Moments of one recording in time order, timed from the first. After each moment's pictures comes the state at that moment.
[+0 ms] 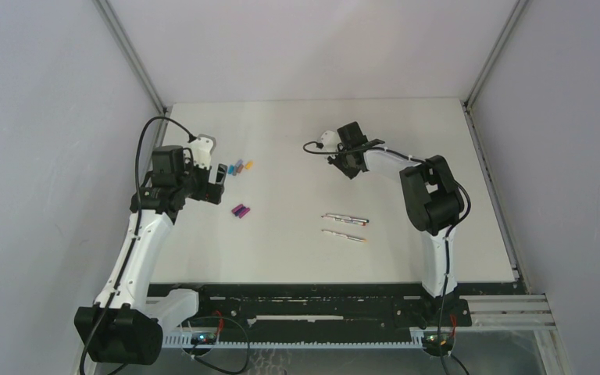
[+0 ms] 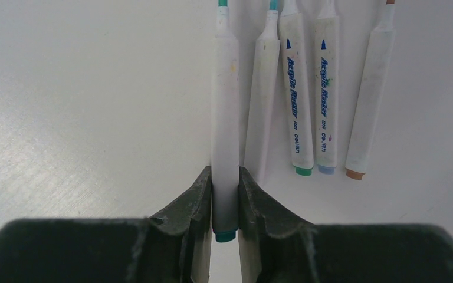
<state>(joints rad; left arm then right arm) -0.04 1.04 0.97 -0.63 0.11 0.25 0.43 2.08 1.46 -0.39 -0.03 -0.51</state>
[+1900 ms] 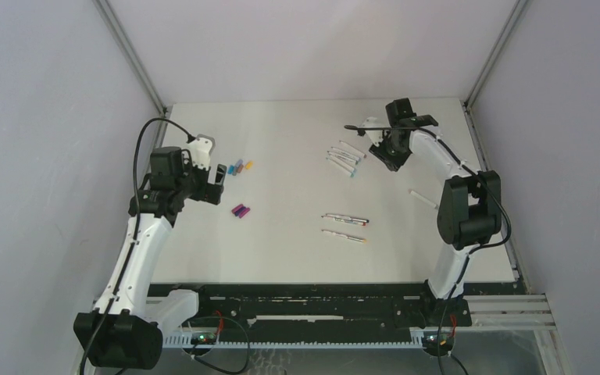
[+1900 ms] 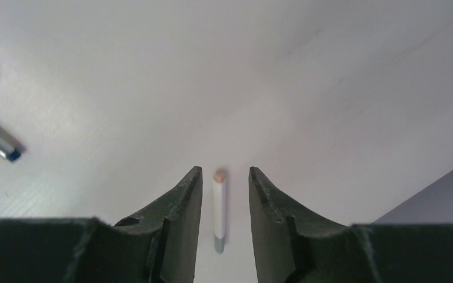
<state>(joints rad) -0.04 1.01 0.96 -0.62 0.11 0.25 0.21 1.85 1.54 -0.84 -0.06 -0.71</state>
